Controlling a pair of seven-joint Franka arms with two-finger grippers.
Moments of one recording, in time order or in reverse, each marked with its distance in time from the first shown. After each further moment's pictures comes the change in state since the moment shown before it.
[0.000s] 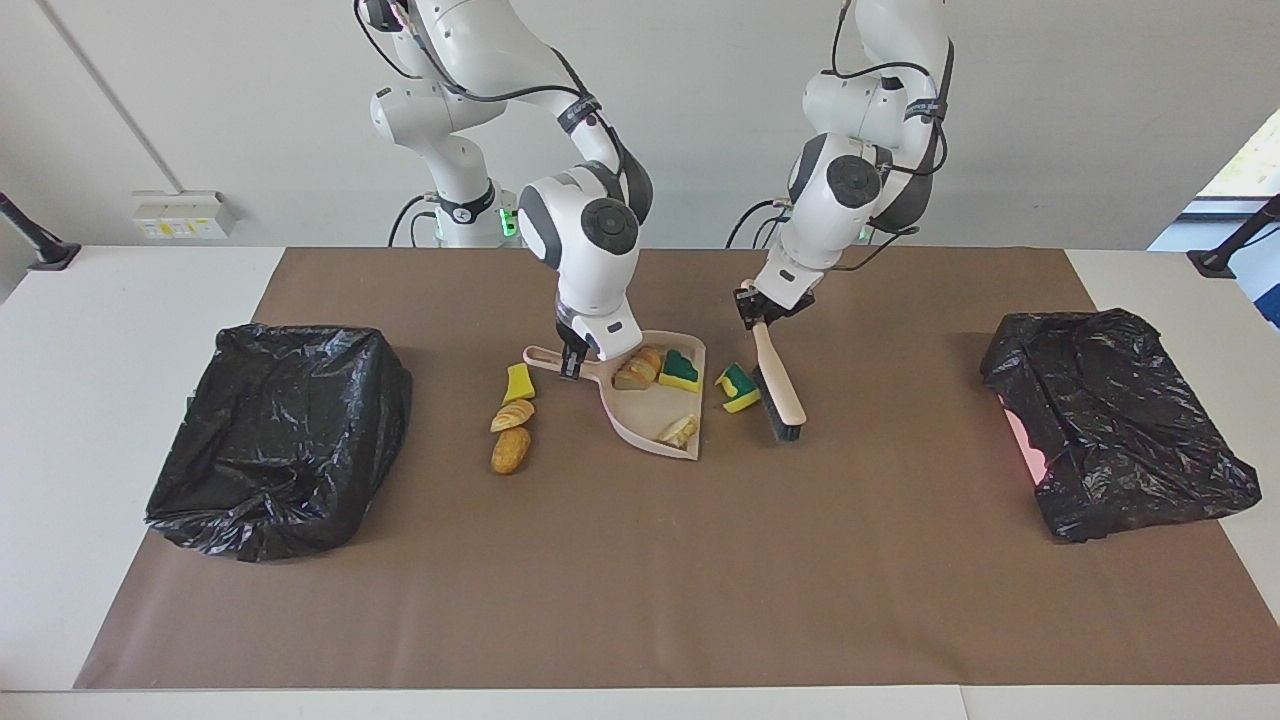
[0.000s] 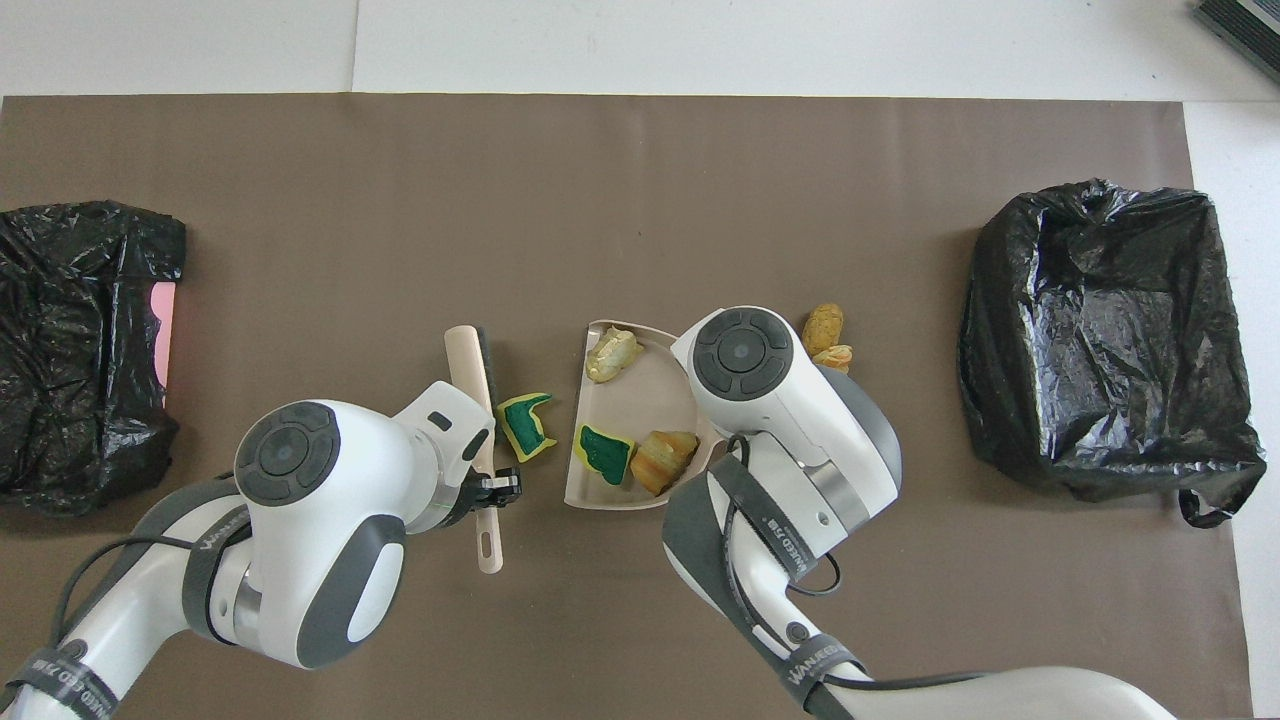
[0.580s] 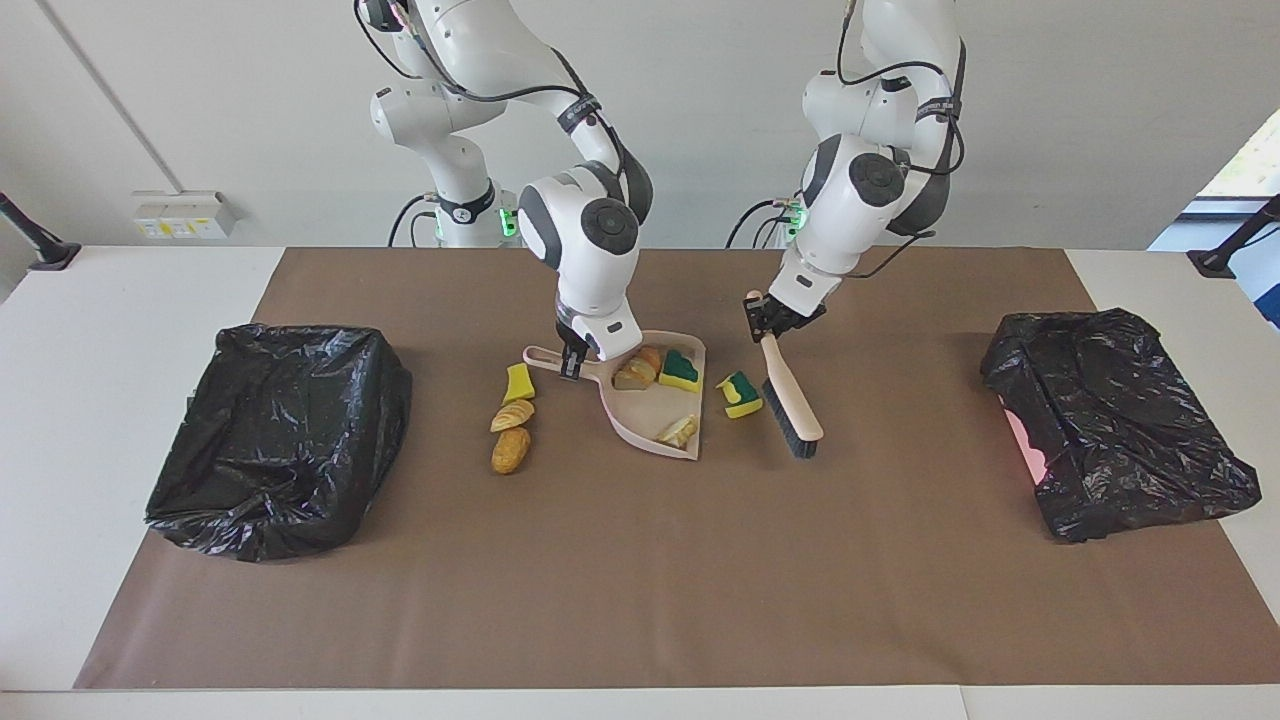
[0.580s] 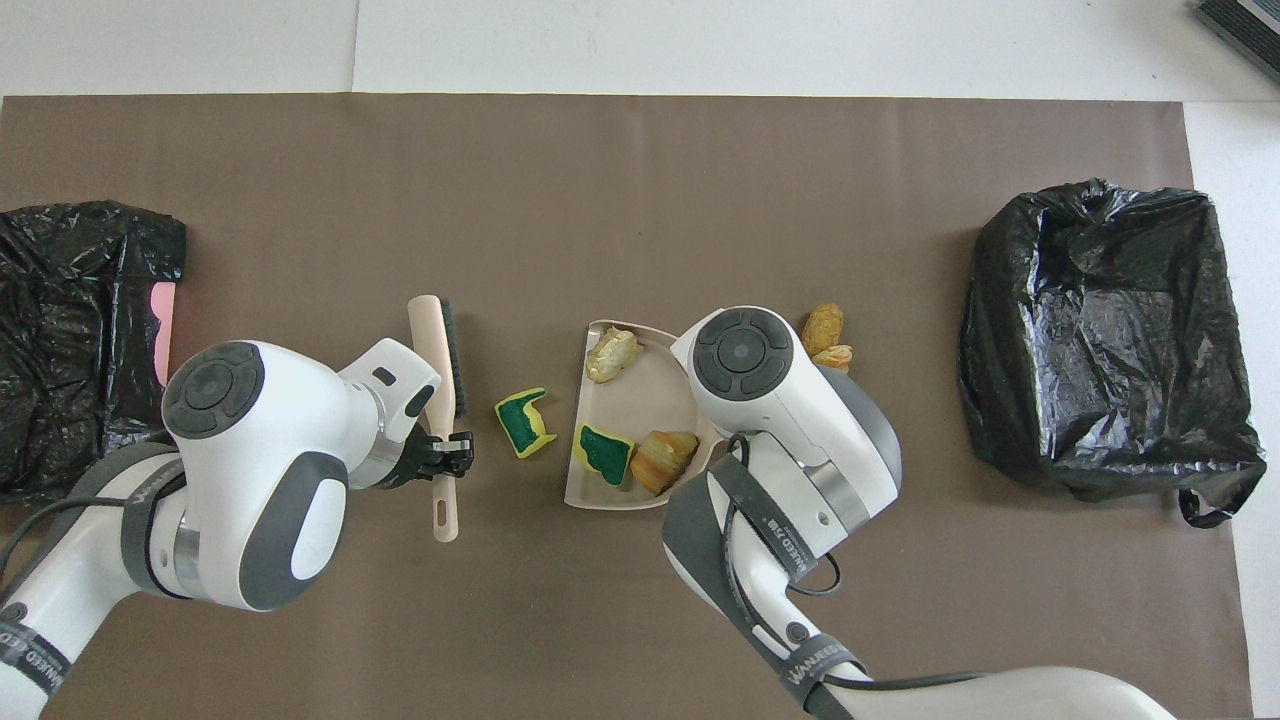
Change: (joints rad) left arm 0.098 0.043 0.023 0.044 -0.001 -0.075 0.139; right arm 0.000 0.000 0.000 0.000 0.000 0.000 0.000
